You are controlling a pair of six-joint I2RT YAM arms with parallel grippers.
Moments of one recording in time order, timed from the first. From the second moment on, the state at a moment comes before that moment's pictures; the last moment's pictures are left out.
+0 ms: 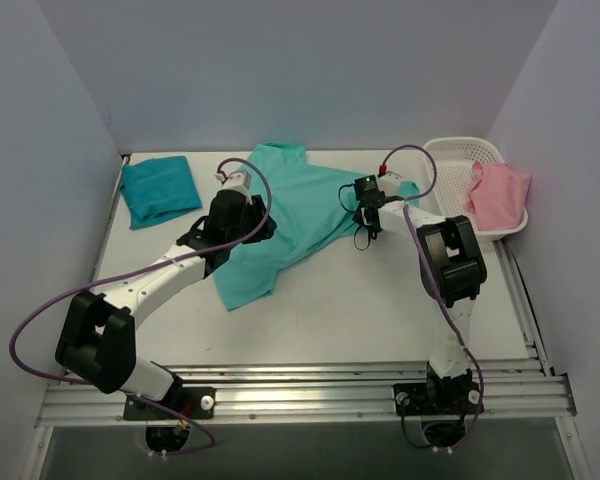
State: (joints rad) left arm -0.53 1.47 1.03 -0.06 -0.08 -0.58; right arm 0.32 2.03 1.35 -0.23 0.42 0.68
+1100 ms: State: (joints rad) left arm -0.54 1.52 1.03 -0.06 -0.11 -0.57; right arm 0.32 2.16 1.58 -0.25 0.38 0.65
